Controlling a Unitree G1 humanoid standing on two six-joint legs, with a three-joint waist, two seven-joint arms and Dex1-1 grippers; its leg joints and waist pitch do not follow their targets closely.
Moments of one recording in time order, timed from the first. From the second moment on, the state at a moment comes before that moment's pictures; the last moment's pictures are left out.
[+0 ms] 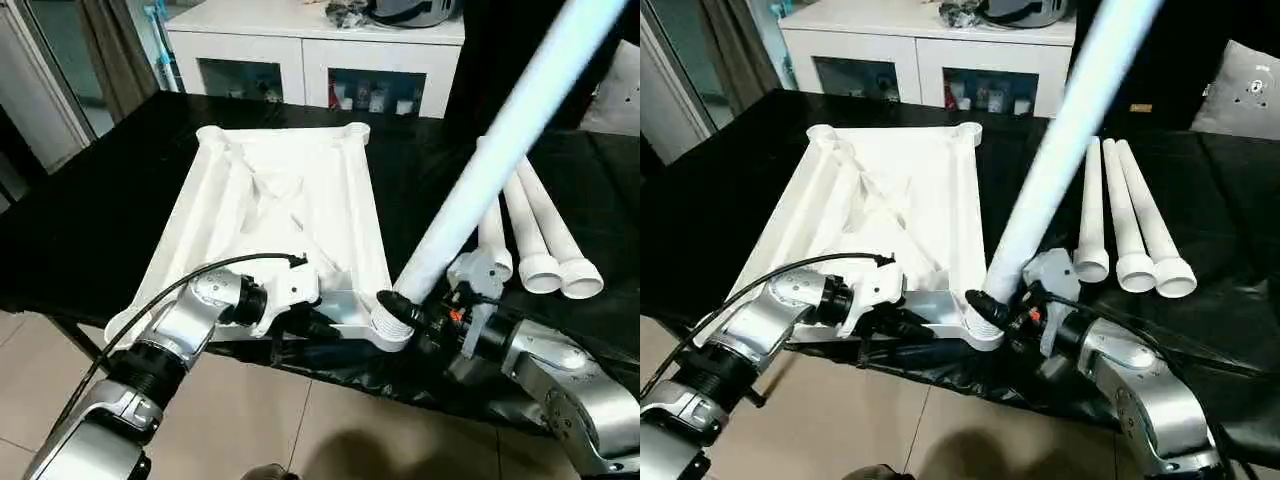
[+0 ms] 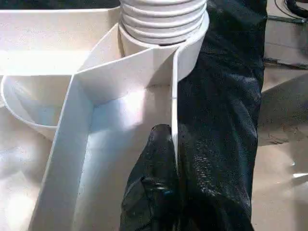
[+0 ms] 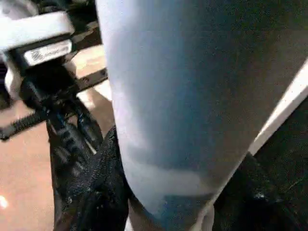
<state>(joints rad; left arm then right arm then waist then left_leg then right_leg) -0.56 0.36 -0.41 0.54 0.00 0.02 -1.22 -0.07 -0.45 0.13 -0.19 0.33 0.41 0.70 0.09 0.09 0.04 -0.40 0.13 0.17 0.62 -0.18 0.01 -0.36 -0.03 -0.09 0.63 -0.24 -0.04</state>
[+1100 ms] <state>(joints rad) -0.69 0.39 -0.40 0.74 0.02 -0.09 -1.29 -0.27 -0.44 0.21 -0.04 0.28 0.42 0.81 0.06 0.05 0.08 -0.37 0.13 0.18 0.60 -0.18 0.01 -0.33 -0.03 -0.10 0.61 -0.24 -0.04</state>
